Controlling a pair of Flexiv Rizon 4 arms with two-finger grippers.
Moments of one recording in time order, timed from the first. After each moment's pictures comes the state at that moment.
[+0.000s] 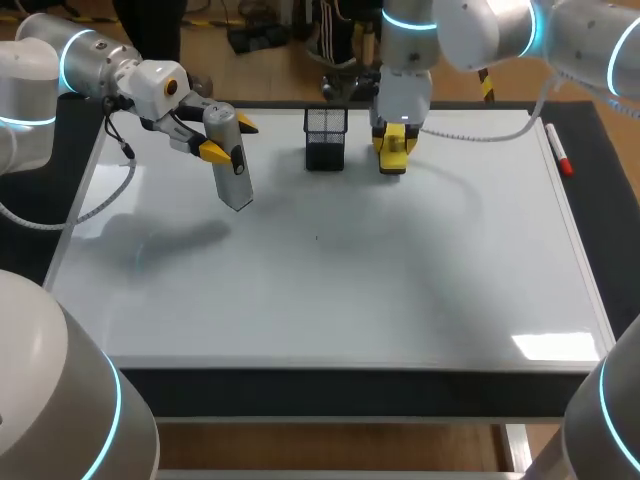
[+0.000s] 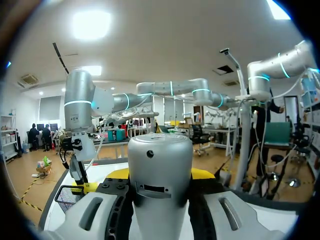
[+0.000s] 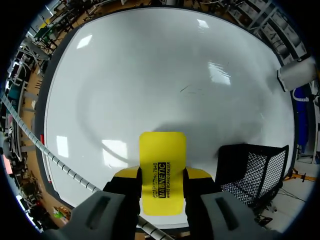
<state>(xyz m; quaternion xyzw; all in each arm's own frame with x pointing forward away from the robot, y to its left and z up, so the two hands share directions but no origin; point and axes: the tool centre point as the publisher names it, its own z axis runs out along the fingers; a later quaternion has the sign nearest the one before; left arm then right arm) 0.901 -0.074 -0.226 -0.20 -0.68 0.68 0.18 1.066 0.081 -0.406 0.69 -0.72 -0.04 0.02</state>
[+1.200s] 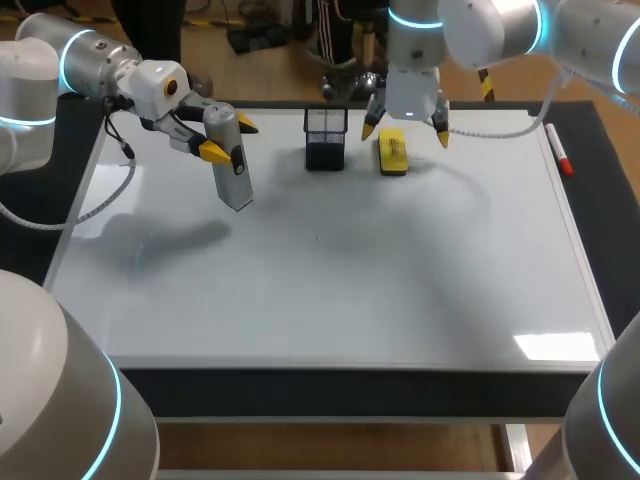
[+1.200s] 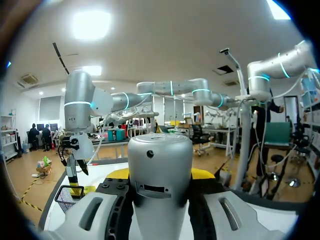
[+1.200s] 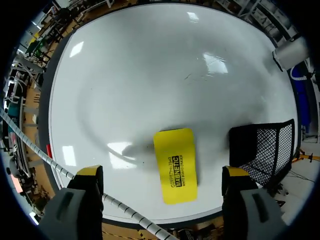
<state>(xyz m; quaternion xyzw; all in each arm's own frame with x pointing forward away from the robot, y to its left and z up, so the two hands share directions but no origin) 0.901 -0.074 -0.226 -0.20 -0.68 0.68 0.18 1.076 0.057 -0.401 0.64 -0.77 -0.02 0.02</state>
